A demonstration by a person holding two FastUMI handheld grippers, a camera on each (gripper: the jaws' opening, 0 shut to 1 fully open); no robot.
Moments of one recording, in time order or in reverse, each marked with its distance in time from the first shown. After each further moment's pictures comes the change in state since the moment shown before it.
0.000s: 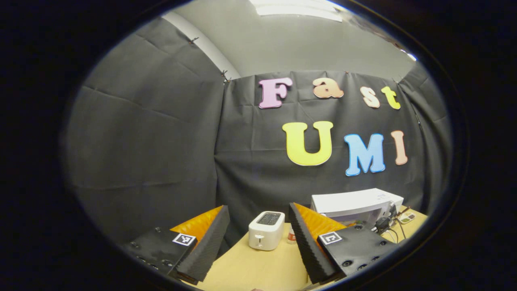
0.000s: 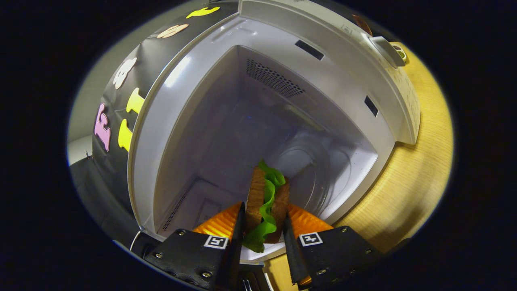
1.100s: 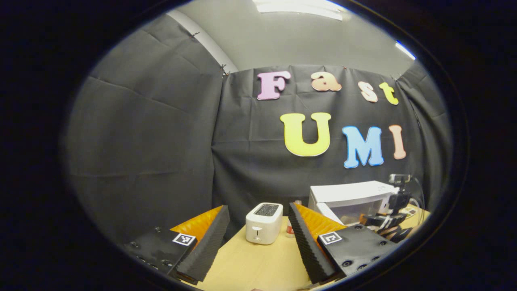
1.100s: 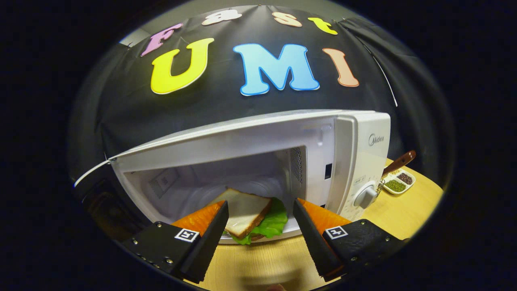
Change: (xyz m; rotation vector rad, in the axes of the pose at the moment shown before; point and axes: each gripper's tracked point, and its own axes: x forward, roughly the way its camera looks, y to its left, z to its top) left arm 0.003 -0.002 -0.064 0.015 0.043 -0.013; right arm -0.084 0.000 0.069 -0.786 -0.086 -0.130
